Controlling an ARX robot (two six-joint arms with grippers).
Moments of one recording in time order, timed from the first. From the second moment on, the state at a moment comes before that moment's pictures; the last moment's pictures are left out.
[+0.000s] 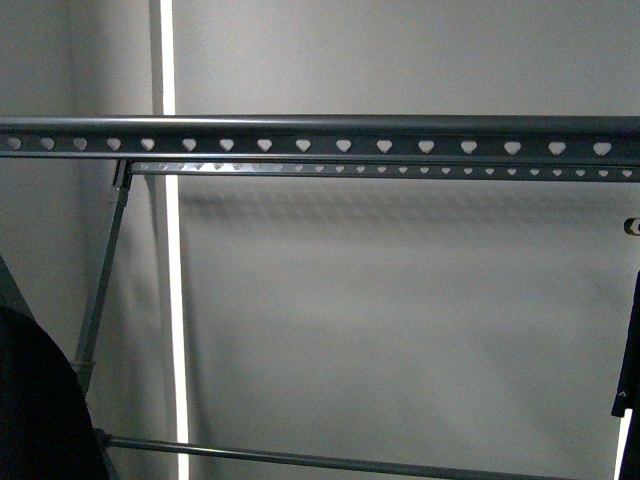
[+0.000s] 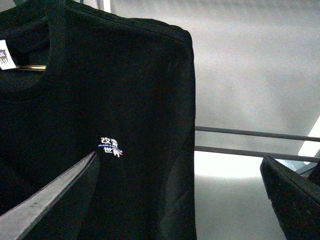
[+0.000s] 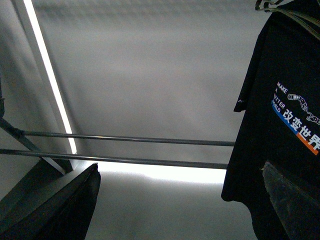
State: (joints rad) left arm 0.00 0.00 0.02 0.00 0.00 0.00; right arm 0.00 0.00 0.01 0.00 0.00 0.00
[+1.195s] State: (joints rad) left arm 0.05 0.81 0.30 0.70 -0.04 -0.09; right arm 0.00 0.00 0.01 0.00 0.00 0.00
